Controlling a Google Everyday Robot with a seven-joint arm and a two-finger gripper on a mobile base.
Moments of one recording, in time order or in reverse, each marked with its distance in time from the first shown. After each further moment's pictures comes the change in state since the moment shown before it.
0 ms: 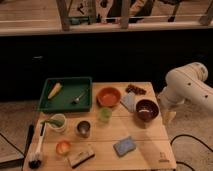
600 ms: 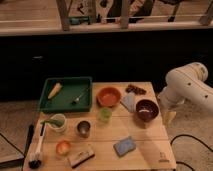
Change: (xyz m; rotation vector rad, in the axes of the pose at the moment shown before) arm 0.000 0.000 0.000 0.000 0.000 0.000
